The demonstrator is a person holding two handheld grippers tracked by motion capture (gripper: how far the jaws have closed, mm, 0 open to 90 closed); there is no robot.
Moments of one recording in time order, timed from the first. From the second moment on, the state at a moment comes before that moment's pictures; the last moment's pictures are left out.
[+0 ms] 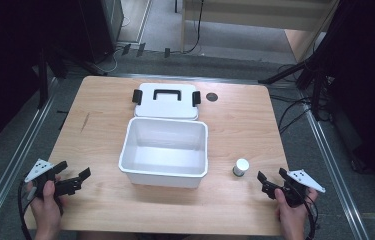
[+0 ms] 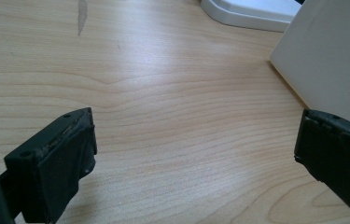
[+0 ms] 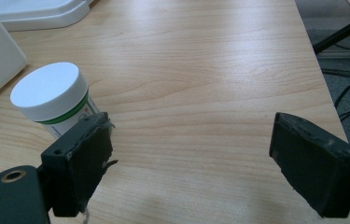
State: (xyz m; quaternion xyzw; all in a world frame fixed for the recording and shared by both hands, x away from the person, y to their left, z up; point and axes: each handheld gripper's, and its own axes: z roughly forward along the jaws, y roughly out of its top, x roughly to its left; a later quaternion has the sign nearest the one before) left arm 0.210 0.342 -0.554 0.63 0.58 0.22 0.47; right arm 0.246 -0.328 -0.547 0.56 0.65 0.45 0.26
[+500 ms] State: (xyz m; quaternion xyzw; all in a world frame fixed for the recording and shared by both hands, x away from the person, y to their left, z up) left arm 0.209 0.342 -0.554 0.63 0.58 0.22 0.47; right arm 0.251 -0.326 -0.546 0.55 0.69 0.42 0.20
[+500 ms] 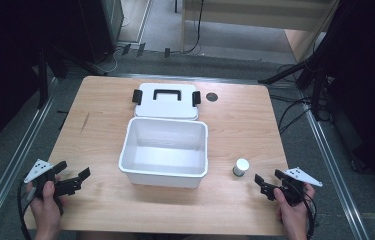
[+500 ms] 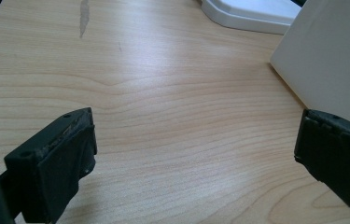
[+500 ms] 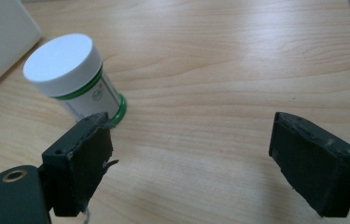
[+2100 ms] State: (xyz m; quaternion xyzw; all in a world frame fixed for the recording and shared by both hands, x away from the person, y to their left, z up) left arm 0.209 0.343 -0.554 0.63 0.58 0.22 0.48; right arm 0.313 -0.230 -0.477 0.49 0.87 0.07 0.04
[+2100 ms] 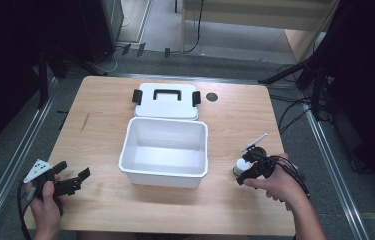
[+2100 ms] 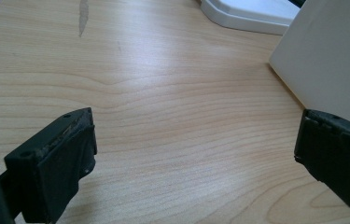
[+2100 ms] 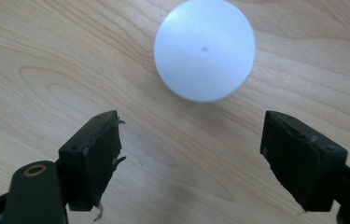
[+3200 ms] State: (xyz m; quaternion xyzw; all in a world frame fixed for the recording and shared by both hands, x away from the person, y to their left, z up) left arm 0.209 0.343 -0.554 0.63 0.58 0.22 0.48; right arm 0.339 -0.213 -0.479 0.49 0.87 0.06 0.02
